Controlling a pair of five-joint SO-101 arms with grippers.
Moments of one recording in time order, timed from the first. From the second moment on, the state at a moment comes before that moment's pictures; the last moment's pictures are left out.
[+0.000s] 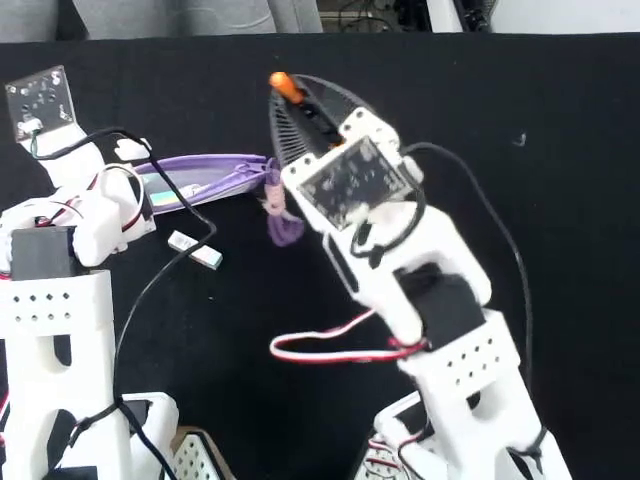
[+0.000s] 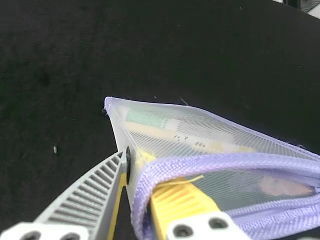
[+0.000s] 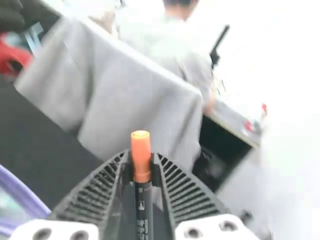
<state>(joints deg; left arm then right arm) -9.3 -40.0 17.5 76.6 13.1 -27.1 -48.7 31.3 24.8 27.2</state>
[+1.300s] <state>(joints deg) -8.4 -40.4 18.9 76.6 13.3 -37.5 -51.2 64.5 -31.9 -3.3</state>
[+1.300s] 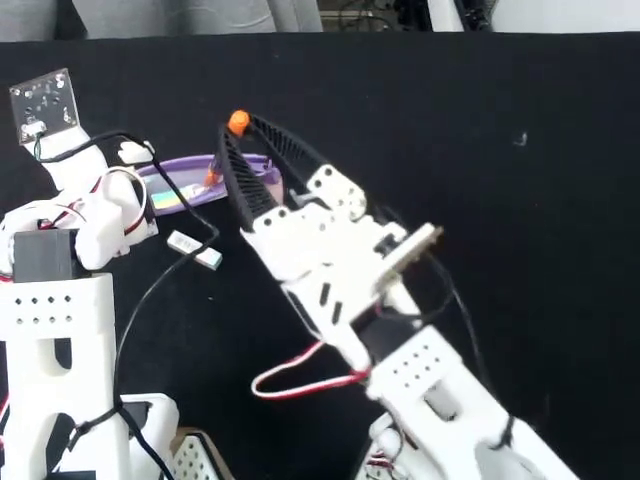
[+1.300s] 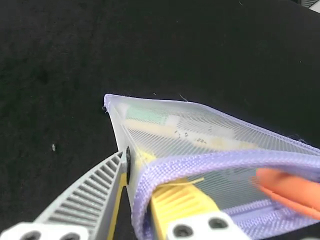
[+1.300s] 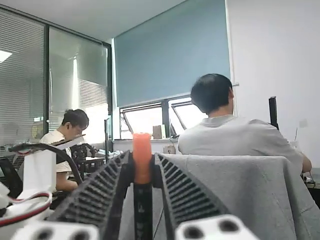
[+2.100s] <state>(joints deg) -9.8 -40.3 18.9 76.5 13.3 -40.2 -27.4 63.5 -37.1 -3.2</state>
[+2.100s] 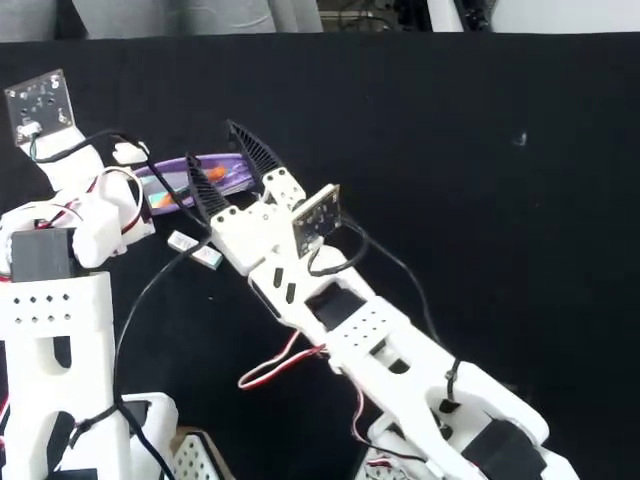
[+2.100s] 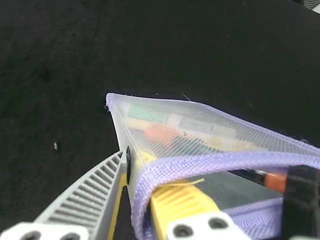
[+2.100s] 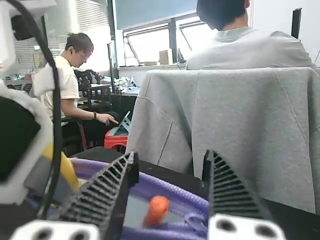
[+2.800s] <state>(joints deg) -26.0 -40.2 19.0 74.9 20.5 -32.4 -57.9 60.8 -12.9 -3.3</state>
